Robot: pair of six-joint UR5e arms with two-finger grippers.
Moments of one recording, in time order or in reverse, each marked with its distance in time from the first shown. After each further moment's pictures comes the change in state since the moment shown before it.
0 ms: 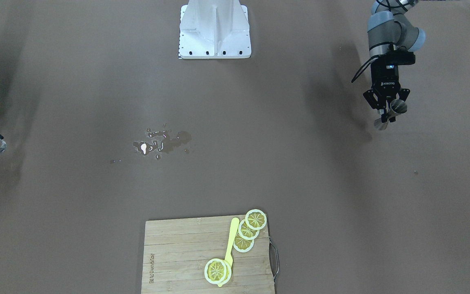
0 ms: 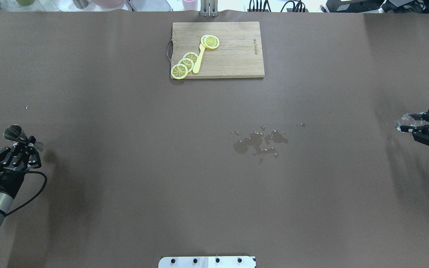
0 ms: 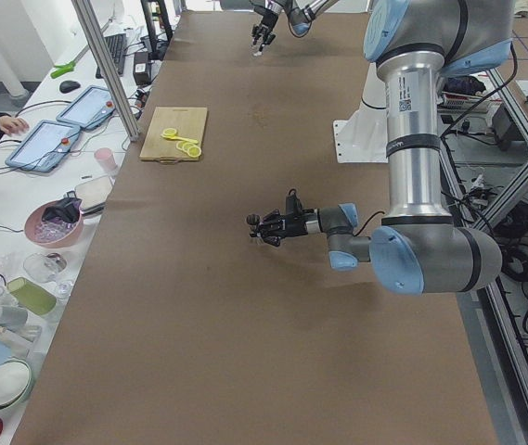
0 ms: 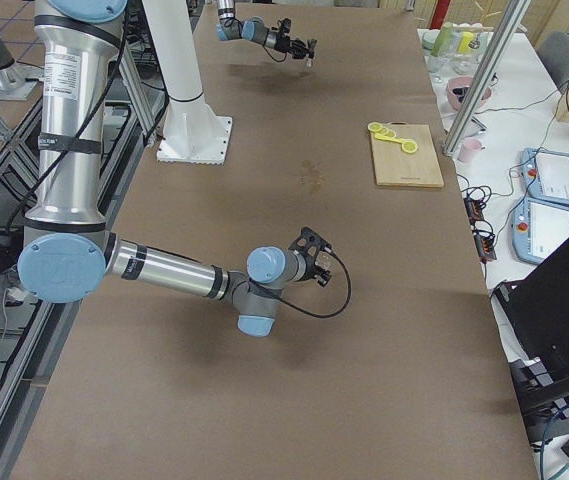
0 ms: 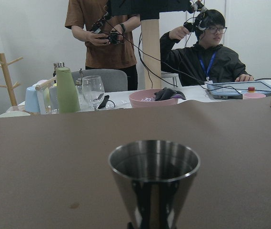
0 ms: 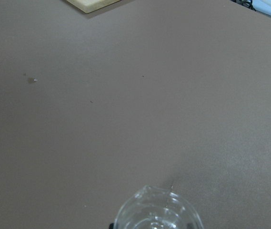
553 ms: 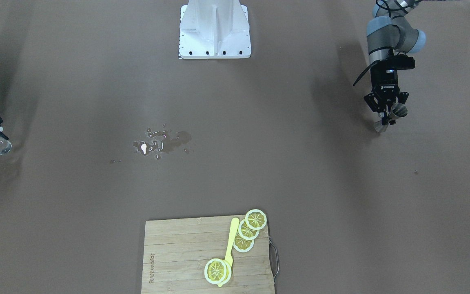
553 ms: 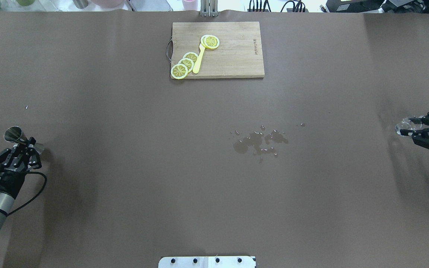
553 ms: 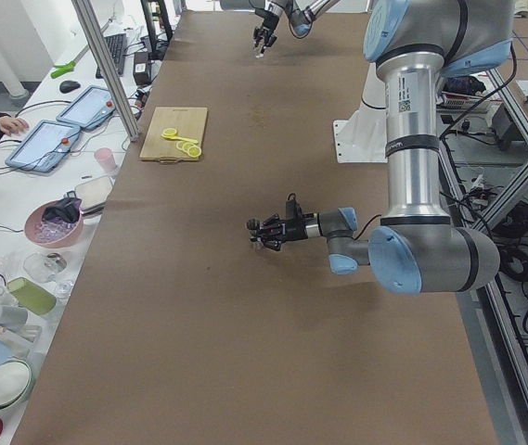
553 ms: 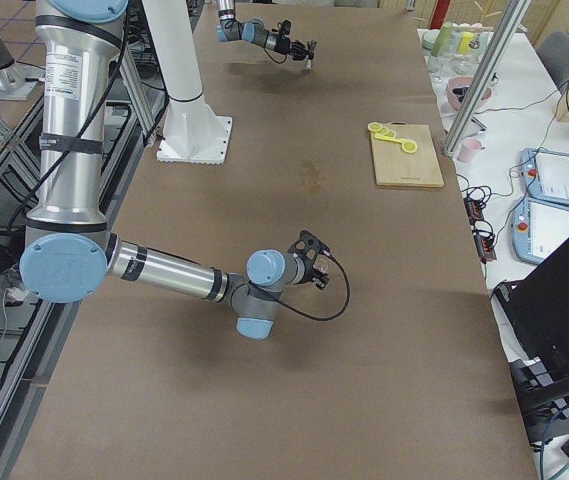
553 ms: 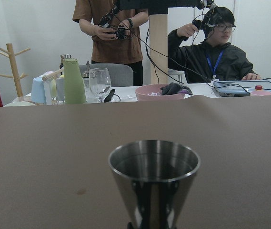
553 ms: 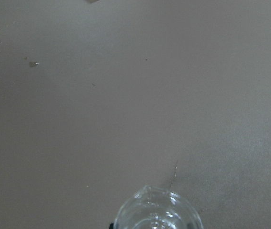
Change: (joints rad) left arm 0.002 -0.014 0.039 0.003 0.007 -0.028; right arm -0.012 0.003 -0.047 0.028 0.011 -0.005
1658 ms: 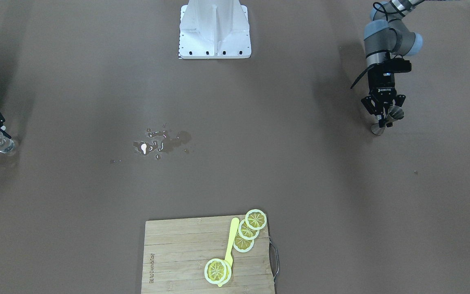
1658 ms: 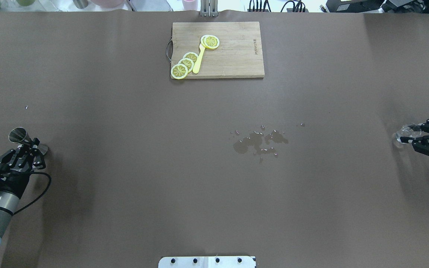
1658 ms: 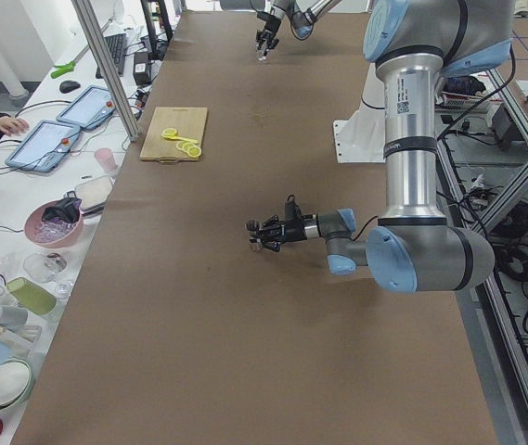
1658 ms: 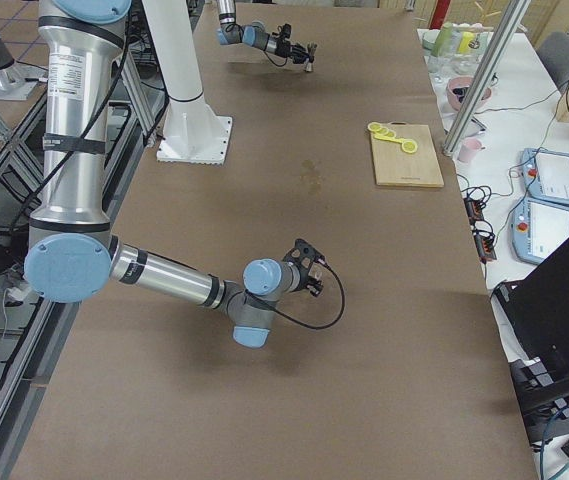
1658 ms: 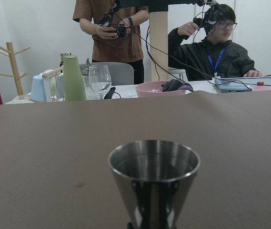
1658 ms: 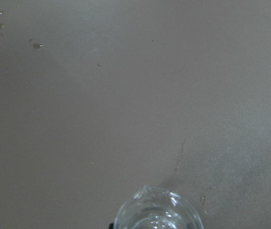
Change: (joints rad) left arm 0.000 -0.026 0.028 -0.003 0.000 0.000; right arm -0.019 0.001 -0.046 0.035 0.008 0.002
